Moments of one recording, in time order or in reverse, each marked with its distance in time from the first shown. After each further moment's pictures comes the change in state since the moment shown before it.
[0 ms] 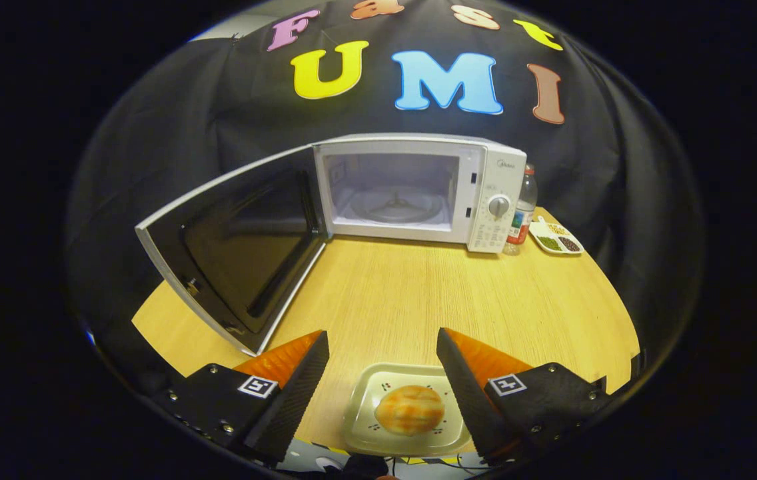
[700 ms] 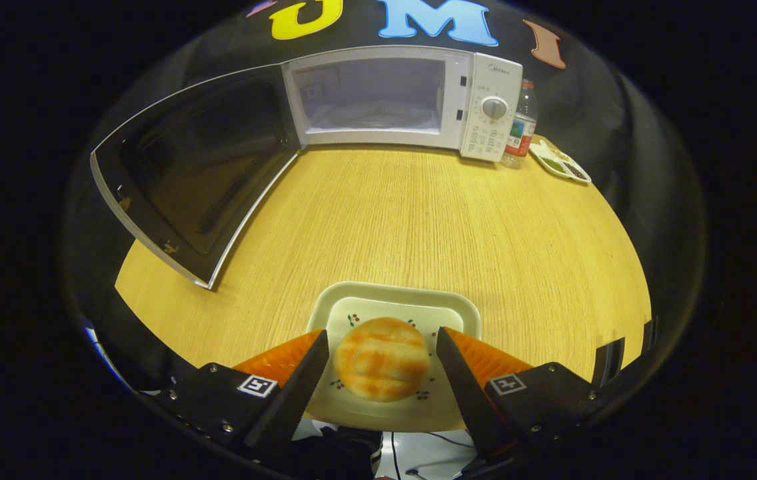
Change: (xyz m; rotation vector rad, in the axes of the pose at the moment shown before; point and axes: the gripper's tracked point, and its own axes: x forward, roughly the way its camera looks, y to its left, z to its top) arm 0.019 -0.026 -0.093 0.030 0.322 0.000
